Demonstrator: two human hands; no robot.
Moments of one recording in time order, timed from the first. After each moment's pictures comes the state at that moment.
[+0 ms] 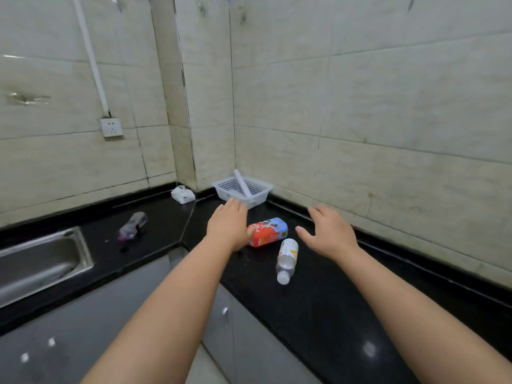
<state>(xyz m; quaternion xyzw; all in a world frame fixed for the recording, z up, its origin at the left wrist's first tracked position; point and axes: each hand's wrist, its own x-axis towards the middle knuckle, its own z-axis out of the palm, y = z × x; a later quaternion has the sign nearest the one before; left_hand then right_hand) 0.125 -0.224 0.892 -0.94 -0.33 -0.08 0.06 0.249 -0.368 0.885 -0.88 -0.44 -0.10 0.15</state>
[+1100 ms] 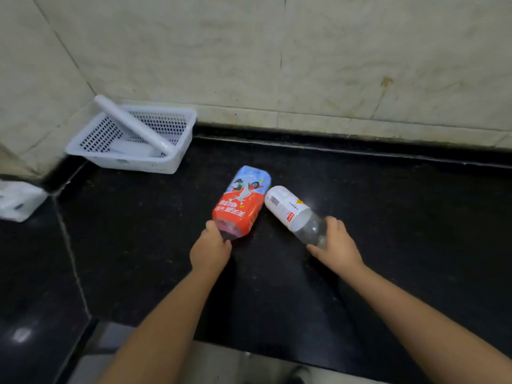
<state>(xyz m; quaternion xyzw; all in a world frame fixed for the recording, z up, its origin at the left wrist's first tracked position) 0.351 0.084 0.651 -0.93 -0.28 0.08 -0.22 0.395 -0.138 0.652 -0.96 -0.02 0.15 0.22</state>
